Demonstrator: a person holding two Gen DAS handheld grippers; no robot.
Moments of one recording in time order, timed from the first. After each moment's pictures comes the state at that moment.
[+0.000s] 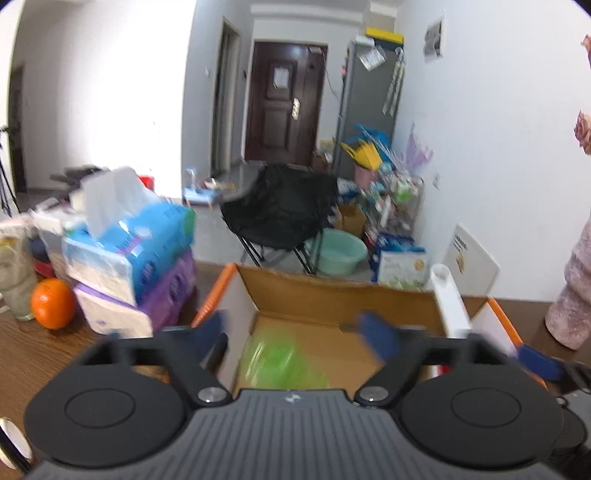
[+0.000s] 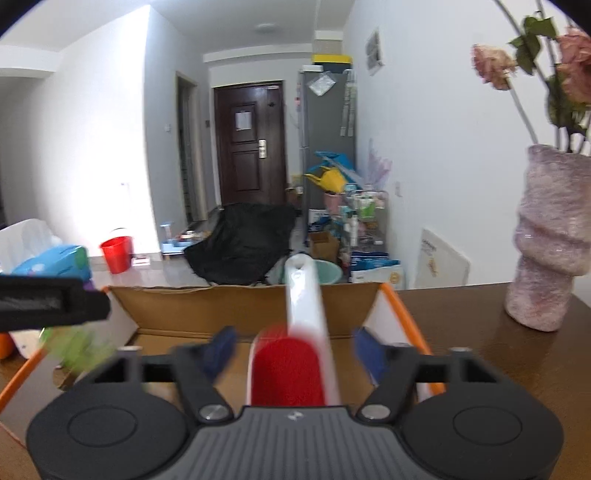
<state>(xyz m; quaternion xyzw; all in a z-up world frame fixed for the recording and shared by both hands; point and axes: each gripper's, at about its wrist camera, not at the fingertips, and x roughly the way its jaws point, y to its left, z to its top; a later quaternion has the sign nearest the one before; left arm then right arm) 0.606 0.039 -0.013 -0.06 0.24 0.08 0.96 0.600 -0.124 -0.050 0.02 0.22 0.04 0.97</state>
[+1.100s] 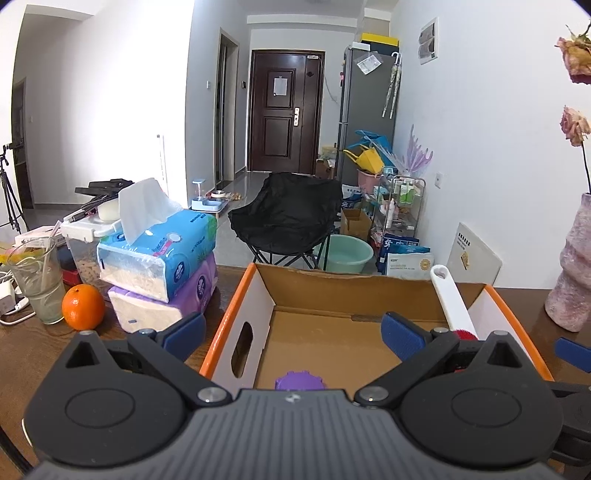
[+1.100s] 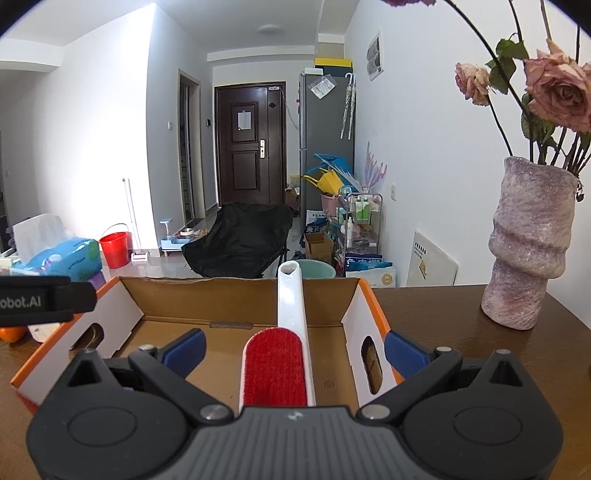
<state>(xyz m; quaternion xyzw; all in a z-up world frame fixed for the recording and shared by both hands) 0.570 0.042 -0.006 -0.05 0.24 0.08 0.97 0.557 -0.135 -0.039 0.00 0.22 0.05 0.97</state>
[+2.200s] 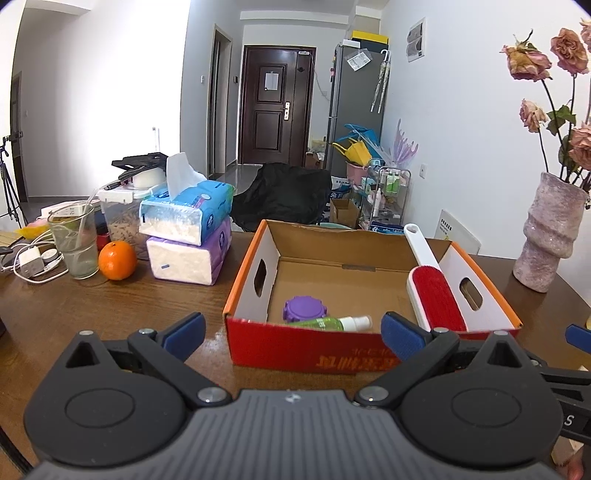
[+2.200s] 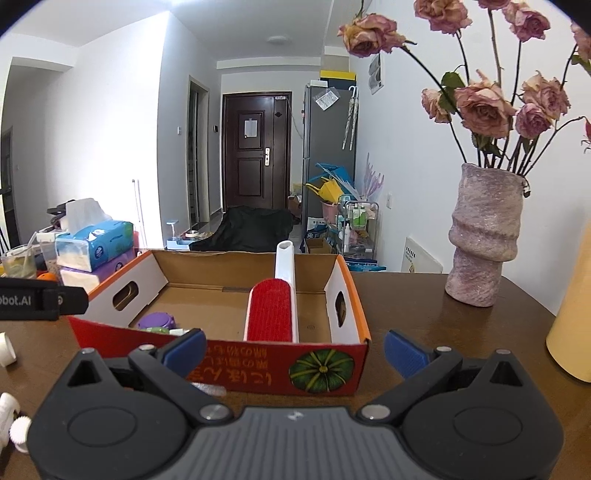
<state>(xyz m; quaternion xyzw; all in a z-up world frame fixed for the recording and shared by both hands) 0.458 0.045 -0.008 -0.05 0.25 0.06 0.96 0.436 -0.157 -0.035 -0.01 0.21 0.05 0.98</state>
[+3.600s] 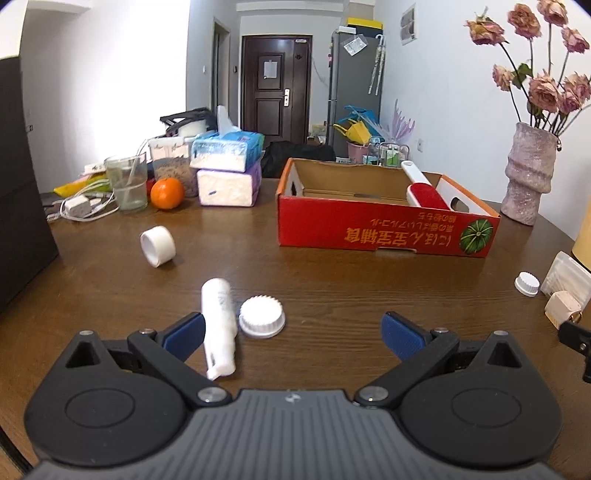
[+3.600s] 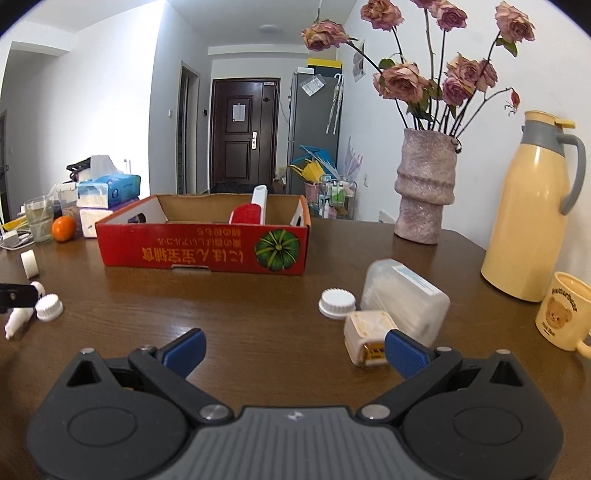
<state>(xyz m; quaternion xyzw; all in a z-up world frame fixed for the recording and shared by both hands) 0.313 0.062 -0.059 -0.03 0.27 0.06 0.96 0.283 -0.200 -0.076 -0.03 0.23 0.02 0.97</state>
